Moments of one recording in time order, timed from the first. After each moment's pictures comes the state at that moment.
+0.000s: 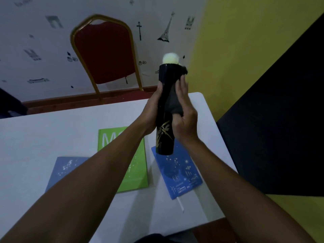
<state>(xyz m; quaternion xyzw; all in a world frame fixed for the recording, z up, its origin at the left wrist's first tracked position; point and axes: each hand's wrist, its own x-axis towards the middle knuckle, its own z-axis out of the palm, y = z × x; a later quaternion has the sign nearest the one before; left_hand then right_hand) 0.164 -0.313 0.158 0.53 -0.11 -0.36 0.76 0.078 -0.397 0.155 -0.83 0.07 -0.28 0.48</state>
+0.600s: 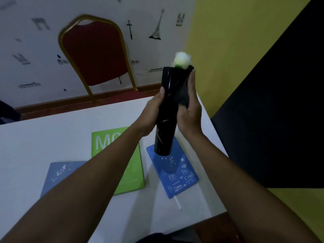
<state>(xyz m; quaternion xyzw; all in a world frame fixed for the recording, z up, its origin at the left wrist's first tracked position) 0.154 -0.328 0.152 0.59 -0.17 -0.38 0.70 0.079 -0.433 0.152 -0.78 0.16 -0.31 0.52</state>
